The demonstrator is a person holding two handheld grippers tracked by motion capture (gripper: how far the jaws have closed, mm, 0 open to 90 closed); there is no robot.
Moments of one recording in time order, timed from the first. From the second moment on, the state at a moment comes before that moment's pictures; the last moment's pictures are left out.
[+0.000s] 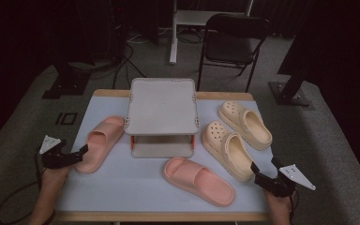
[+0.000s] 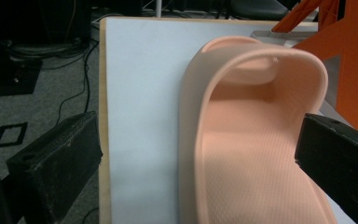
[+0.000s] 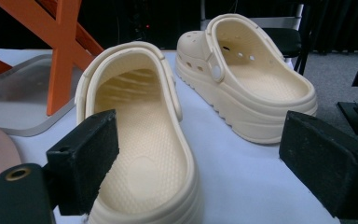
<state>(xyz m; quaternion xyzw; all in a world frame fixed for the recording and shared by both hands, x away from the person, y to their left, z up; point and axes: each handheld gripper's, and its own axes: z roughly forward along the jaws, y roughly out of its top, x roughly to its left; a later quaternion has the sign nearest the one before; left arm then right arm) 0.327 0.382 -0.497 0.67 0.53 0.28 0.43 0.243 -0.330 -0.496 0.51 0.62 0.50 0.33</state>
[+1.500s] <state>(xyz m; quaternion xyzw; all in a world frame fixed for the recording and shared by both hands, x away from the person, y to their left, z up) 0.373 0.362 -0.500 0.73 0.47 0.29 0.40 0.254 -0.334 -0.504 0.52 0.64 0.48 0.32</state>
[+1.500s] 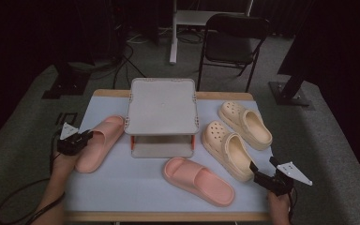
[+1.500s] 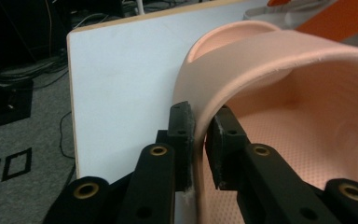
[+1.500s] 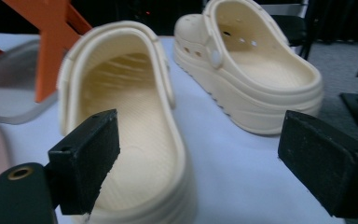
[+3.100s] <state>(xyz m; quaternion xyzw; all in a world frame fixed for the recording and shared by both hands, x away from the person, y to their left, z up) 0.250 0.324 -0.486 0.75 0.42 0.28 0.42 0.258 -0.331 -0.500 0.51 0.64 0.48 0.31</state>
